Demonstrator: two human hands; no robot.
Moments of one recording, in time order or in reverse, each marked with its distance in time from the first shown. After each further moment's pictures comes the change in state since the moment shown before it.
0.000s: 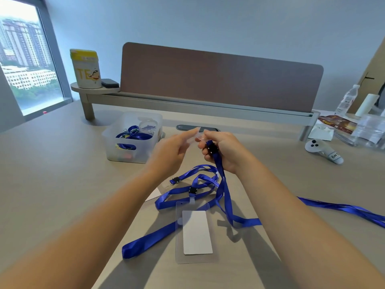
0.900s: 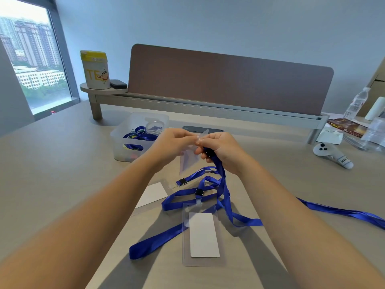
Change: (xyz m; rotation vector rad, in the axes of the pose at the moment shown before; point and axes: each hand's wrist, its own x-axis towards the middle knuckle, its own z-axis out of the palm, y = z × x) left_hand 0.014 0.002 -0.024 -0.477 -0.168 -0.309; right_hand 0.014 0.007 0.011 -0.277 -0.082 -0.176
